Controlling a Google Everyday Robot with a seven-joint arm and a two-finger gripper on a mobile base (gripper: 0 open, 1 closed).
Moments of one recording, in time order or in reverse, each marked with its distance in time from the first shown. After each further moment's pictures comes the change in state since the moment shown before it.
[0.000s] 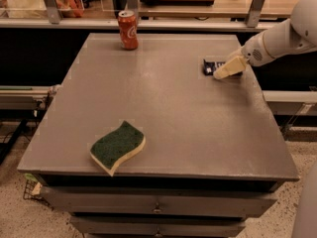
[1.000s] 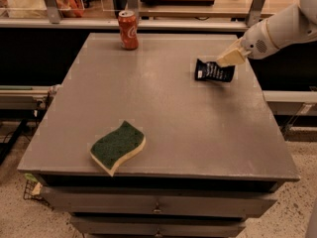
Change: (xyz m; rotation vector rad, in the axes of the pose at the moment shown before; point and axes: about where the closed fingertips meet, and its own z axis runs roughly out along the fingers) arm -0.036 0.056 -0.034 -0.139 -0.031 -0.097
